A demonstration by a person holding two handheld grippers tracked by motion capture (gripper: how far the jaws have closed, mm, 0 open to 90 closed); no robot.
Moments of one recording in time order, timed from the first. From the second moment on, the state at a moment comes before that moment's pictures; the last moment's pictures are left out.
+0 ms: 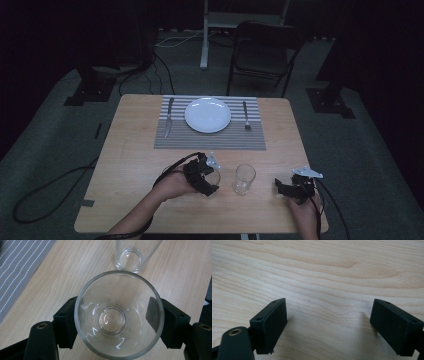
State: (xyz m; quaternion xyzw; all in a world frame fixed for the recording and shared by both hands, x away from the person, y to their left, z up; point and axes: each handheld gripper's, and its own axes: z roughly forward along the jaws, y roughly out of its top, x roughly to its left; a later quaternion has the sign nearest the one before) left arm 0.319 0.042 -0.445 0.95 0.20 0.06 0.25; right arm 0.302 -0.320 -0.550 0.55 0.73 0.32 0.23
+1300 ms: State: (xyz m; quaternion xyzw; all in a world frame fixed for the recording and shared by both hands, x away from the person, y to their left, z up) left arm 0.376 0.080 -0.396 0.92 0.28 0.11 0.25; right arm 0.302 -0.320 -0.550 0.55 0.73 0.32 0.23
